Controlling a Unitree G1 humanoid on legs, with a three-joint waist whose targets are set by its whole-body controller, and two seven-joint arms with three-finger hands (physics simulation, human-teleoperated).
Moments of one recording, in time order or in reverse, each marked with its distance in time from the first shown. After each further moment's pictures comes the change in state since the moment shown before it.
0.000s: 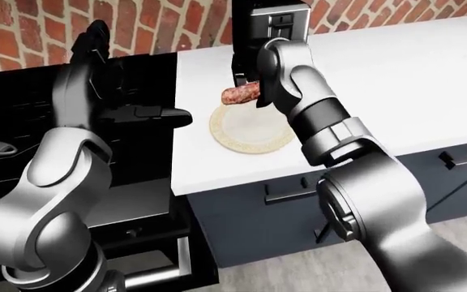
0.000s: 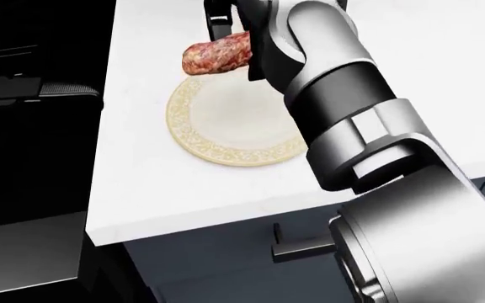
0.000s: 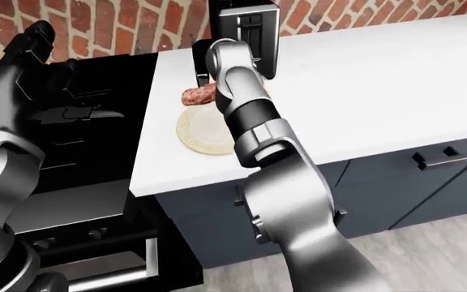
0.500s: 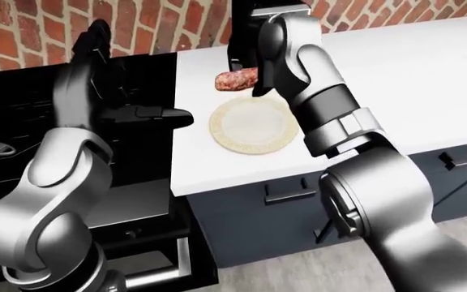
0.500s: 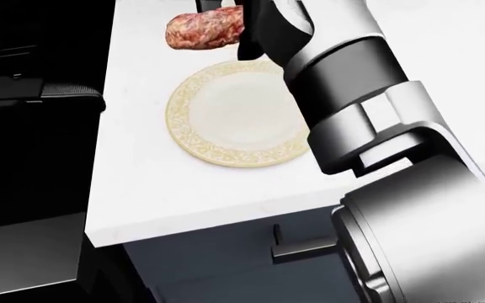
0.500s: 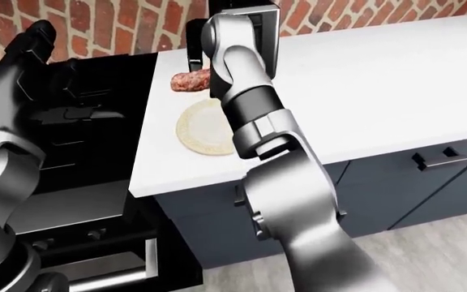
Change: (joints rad) left arm -0.002 -0.003 -0.003 -0.006 0.005 0.005 -0.005; right arm -0.040 -0.011 -0.012 -0.106 0.063 0.065 0.131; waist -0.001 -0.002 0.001
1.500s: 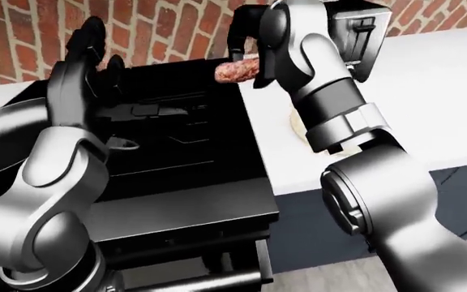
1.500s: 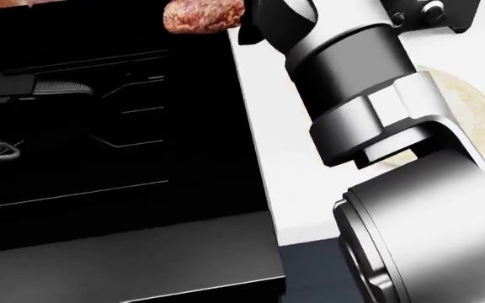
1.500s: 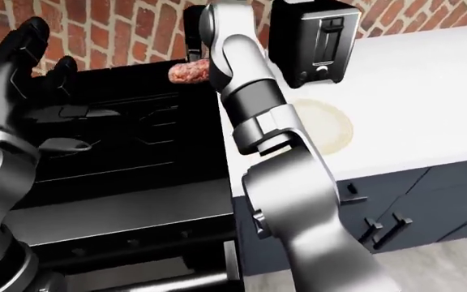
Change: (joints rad) left arm -0.001 0.011 0.009 0.002 0.009 -0.007 -0.009; right arm -0.019 -0.008 -0.005 -0.044 -0.025 0.005 0.024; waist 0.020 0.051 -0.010
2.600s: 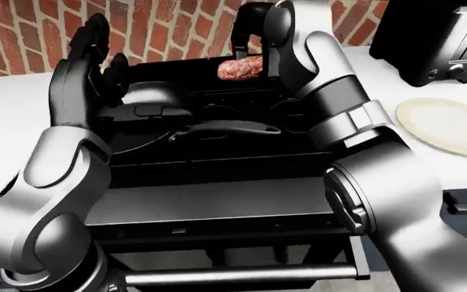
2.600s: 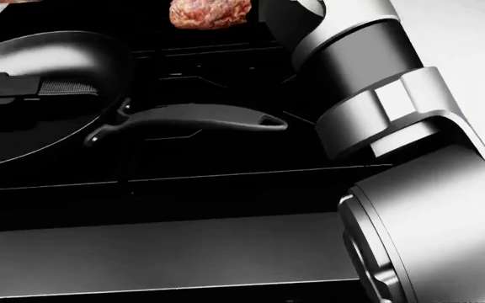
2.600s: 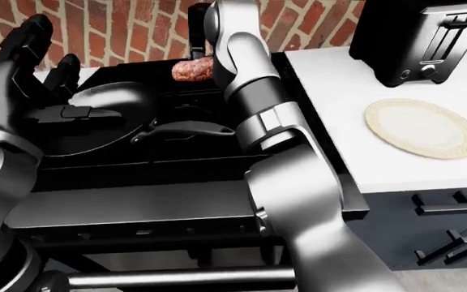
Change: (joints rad) left arm -0.010 -0.010 -0.006 -0.016 -0.004 0.013 -0.002; right arm -0.009 -0.015 -0.004 0.023 0.010 -0.001 -0.020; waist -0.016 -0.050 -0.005
